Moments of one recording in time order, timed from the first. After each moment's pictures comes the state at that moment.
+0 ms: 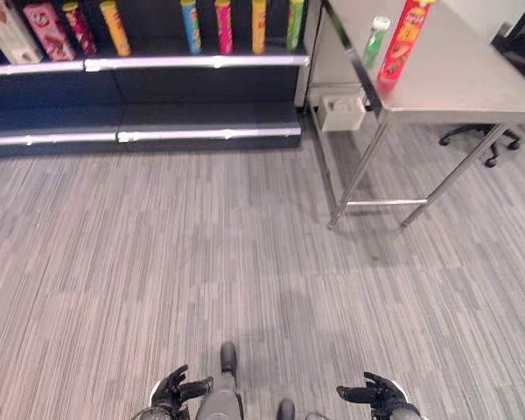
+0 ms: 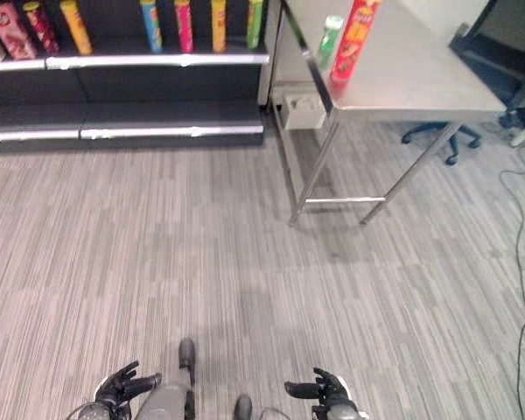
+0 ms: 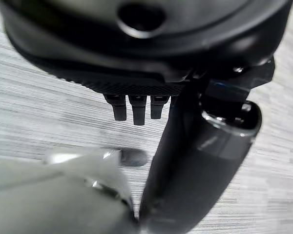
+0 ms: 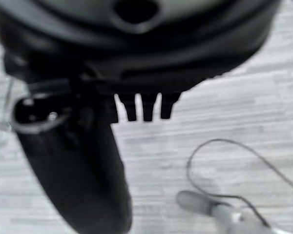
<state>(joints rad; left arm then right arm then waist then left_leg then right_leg) 0.05 0.20 -0.05 1.09 -0.38 -0.08 0.07 -0.02 -0.25 0.14 1.14 0.21 -0.02 -0.09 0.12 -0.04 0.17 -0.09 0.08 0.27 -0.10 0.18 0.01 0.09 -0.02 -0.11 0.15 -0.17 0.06</state>
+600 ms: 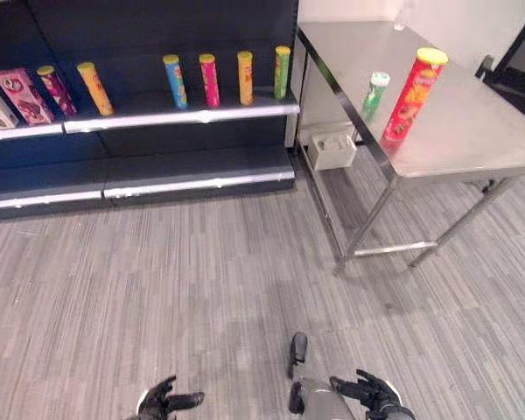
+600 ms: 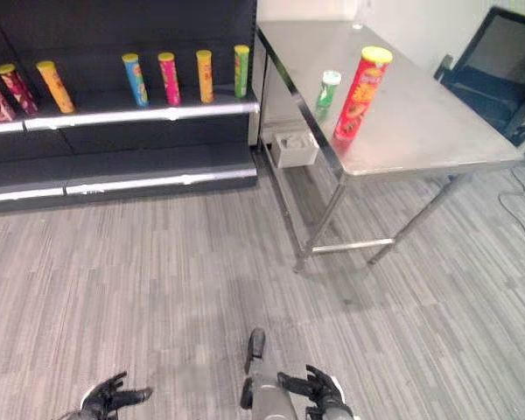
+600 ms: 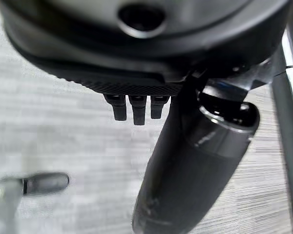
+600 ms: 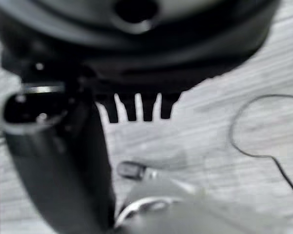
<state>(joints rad) 0.07 0.24 -0.04 1.13 -0.31 -0.08 0.05 0.00 -0.22 0.06 1.08 0.22 -0.03 -0.07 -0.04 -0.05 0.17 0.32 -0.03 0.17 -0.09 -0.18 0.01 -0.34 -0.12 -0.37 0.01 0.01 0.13</state>
